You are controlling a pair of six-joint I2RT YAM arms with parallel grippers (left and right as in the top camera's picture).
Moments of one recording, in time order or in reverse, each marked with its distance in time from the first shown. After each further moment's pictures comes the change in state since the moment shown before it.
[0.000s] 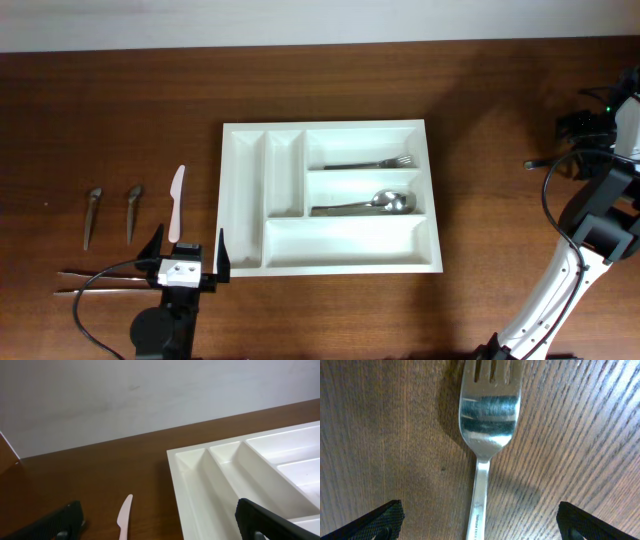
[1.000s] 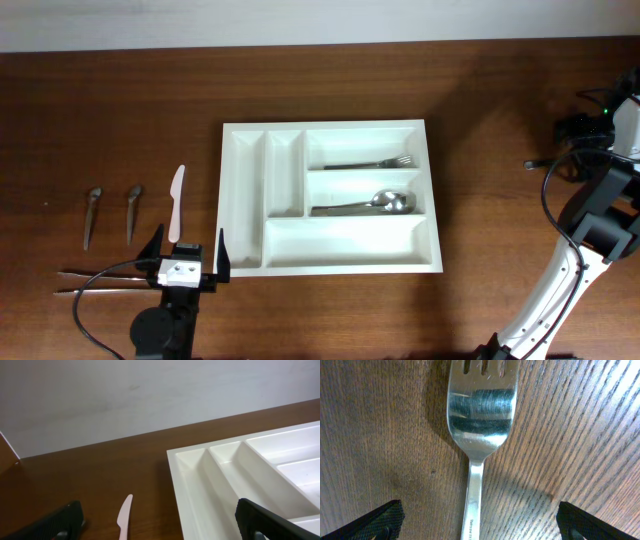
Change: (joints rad) left arm 0.000 0.000 0.000 0.000 0.000 0.000; right arm 0.000 0.015 -0.001 -0.011 0.001 -0.001
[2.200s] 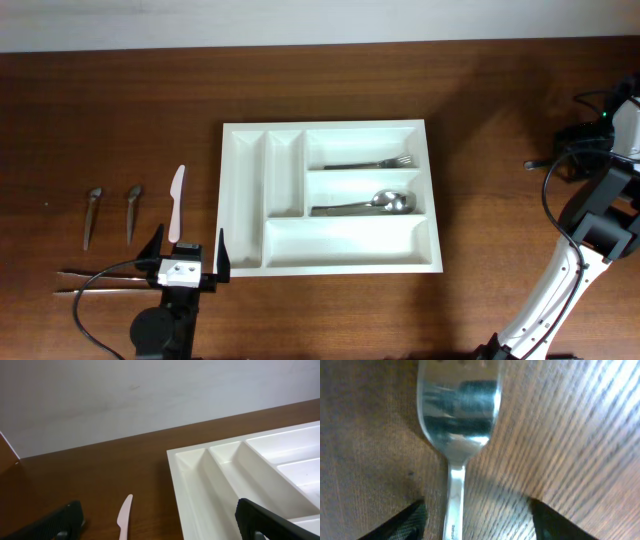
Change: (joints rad) left arm 0.000 0.000 0.000 0.000 0.000 0.000; right arm -0.008 0.016 0.000 -0.027 0.012 -0.046
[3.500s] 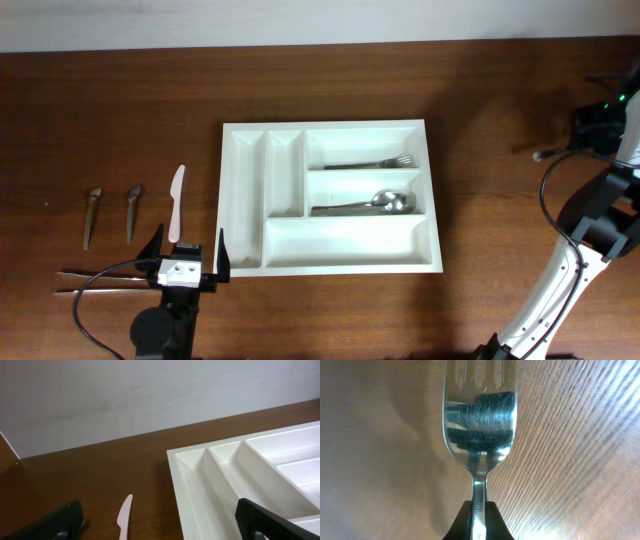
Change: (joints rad) left arm 0.000 0.000 0.000 0.000 0.000 0.000; right arm 0.007 0.016 0.254 -0.151 -0.077 -0.006
